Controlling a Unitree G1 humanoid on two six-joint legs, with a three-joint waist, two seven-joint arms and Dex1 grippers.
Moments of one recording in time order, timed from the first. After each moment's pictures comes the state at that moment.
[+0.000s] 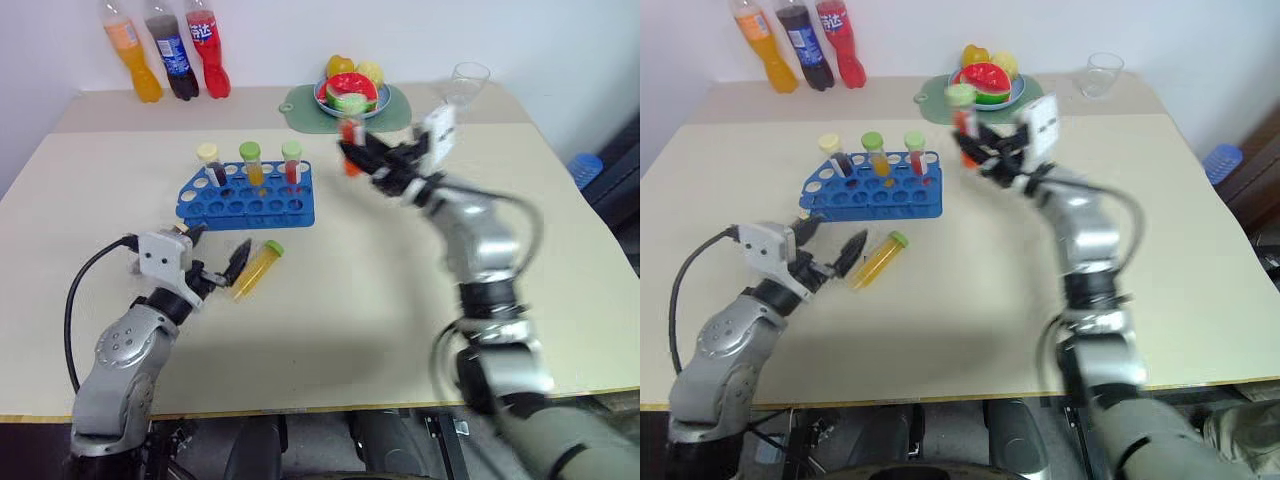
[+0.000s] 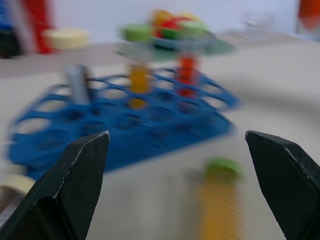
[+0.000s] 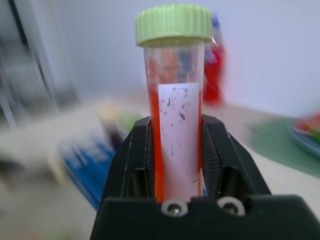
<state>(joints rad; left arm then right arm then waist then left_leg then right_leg) 0.00 0.34 0.19 -0.45 -0.35 0.32 -0.32 -0.74 0.01 -0.04 0.18 0.27 0.27 0.60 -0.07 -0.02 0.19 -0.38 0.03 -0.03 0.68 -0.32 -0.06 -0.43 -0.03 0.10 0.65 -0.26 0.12</state>
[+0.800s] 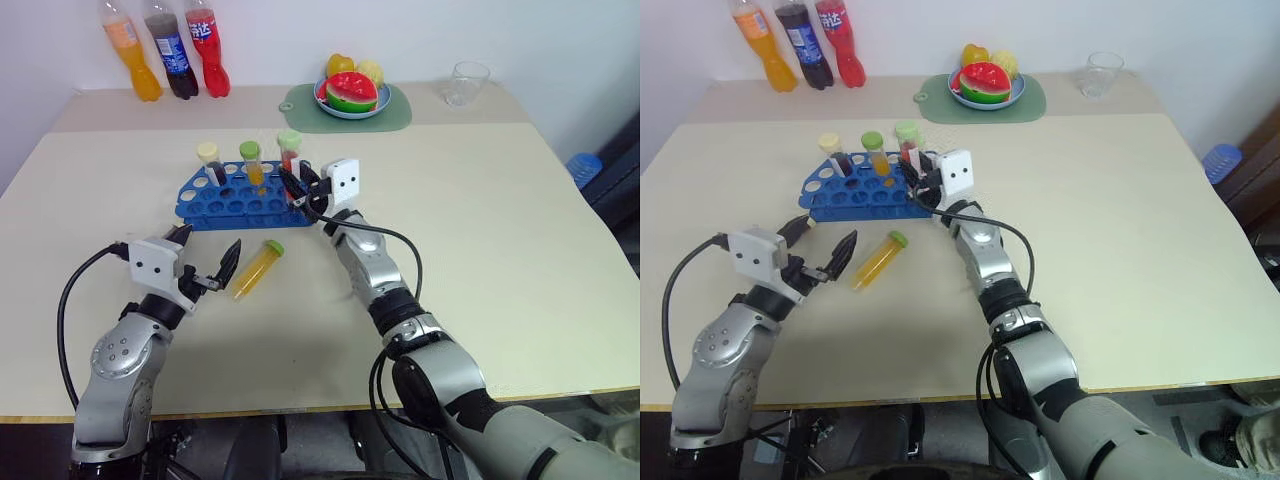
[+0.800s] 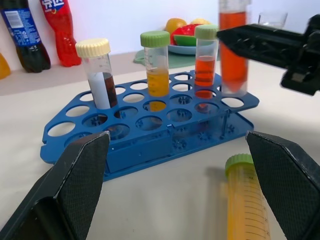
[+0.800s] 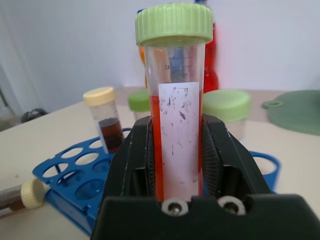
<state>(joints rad) 0.07 0.35 0.20 -0.48 -0.32 0.27 -0.34 -0.91 0.15 0.03 0.86 0.13 -0.27 0.38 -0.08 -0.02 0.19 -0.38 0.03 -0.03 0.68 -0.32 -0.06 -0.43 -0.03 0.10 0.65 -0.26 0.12</state>
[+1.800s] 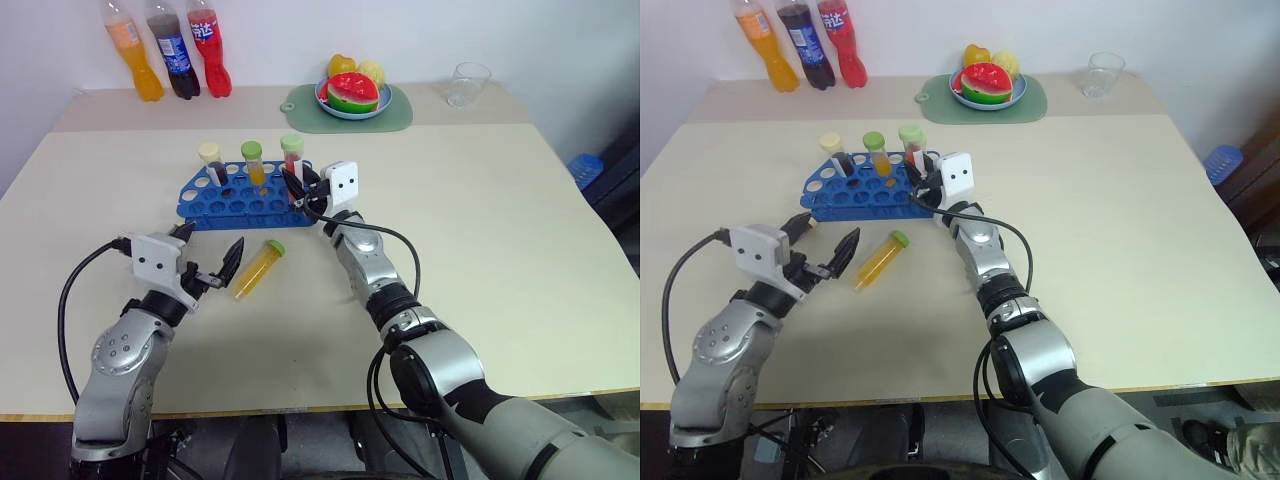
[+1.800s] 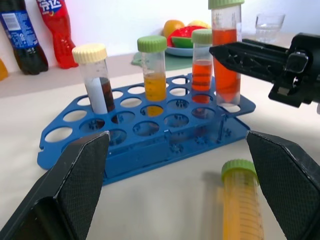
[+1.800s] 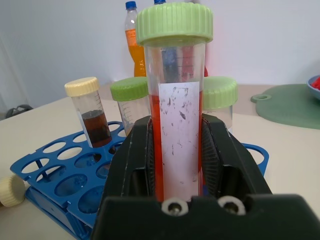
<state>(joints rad) 0.05 0.35 0.20 -0.51 -0.32 0.31 -0.34 -0.93 0.13 -0.01 0.96 0.10 -0.37 0.36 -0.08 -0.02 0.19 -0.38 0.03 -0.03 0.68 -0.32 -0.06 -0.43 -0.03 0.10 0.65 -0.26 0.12</state>
